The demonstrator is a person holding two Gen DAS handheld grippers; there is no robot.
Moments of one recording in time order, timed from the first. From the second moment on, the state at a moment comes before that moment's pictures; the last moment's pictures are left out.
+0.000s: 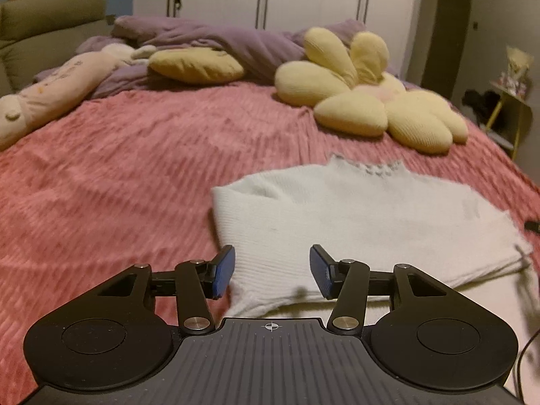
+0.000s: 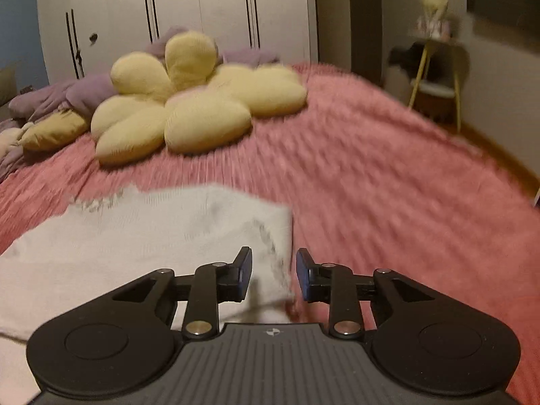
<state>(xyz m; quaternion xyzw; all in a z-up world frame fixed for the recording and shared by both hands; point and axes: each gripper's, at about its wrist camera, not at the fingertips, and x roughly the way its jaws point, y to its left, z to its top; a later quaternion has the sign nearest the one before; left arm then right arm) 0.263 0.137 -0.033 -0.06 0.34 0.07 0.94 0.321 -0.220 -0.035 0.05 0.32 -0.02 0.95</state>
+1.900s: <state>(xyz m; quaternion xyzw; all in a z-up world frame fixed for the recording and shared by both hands) 0.074 0.084 -0.062 -0.04 0.47 0.02 0.88 0.123 -0.274 -0.048 0.08 0.44 0.09 0.89</state>
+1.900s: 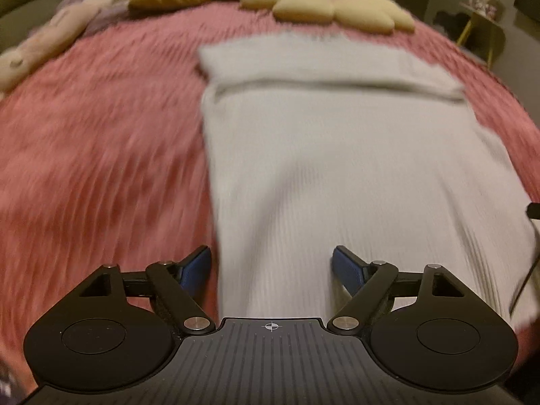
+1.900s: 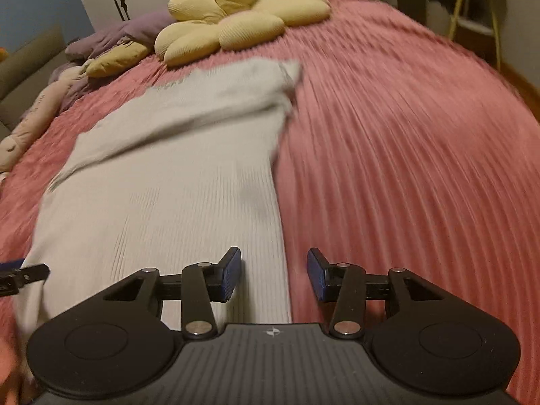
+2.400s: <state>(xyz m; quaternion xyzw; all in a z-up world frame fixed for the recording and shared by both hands) 0.027 0.109 -0.067 -0.13 0.50 -0.01 0.85 0.038 -0.294 -0.061 0.12 0.49 0.15 0.85</state>
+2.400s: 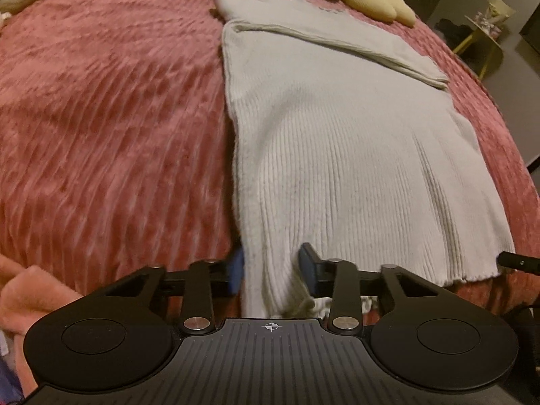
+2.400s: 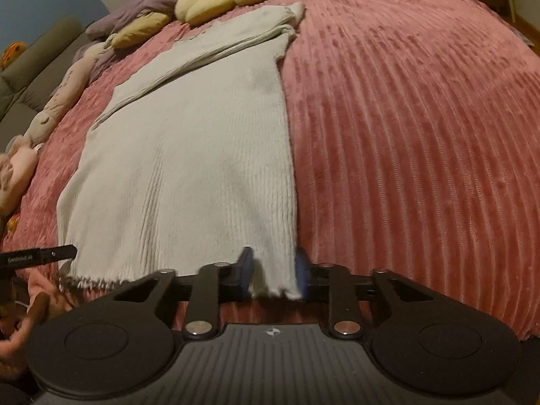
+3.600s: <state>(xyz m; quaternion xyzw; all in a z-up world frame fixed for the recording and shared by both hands) 0.127 0.157 0.006 -0.25 0.36 -0.05 0.90 0.154 -0.276 -0.003 0.16 0.39 0.16 0.89</state>
